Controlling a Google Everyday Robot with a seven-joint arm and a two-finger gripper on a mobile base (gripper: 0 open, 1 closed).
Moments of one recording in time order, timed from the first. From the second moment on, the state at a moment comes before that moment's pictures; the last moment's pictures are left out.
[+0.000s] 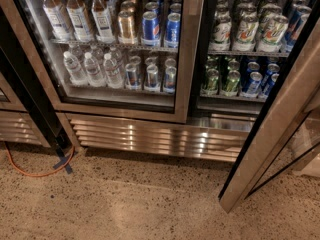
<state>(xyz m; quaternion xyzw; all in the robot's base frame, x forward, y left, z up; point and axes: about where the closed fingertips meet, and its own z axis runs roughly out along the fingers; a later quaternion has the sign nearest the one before) 0.420 -0.273 1.227 -0.11 0.91 0.15 0.38</state>
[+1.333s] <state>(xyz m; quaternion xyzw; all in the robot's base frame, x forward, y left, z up) 0.417 -0.266 1.247 -0.12 0.90 0.11 0.40</state>
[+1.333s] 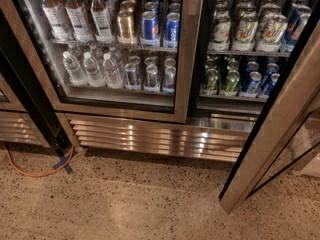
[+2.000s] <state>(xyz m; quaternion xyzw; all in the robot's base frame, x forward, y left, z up) 0.423 -0.256 1.260 -0.09 0.90 0.11 0.41</state>
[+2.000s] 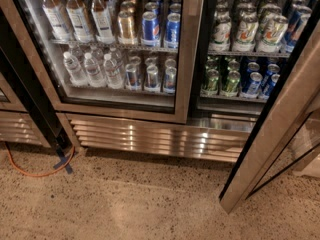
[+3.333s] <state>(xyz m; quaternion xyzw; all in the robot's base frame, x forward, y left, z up) 0.428 -0.242 1.264 -0.04 0.90 0.15 0.40</state>
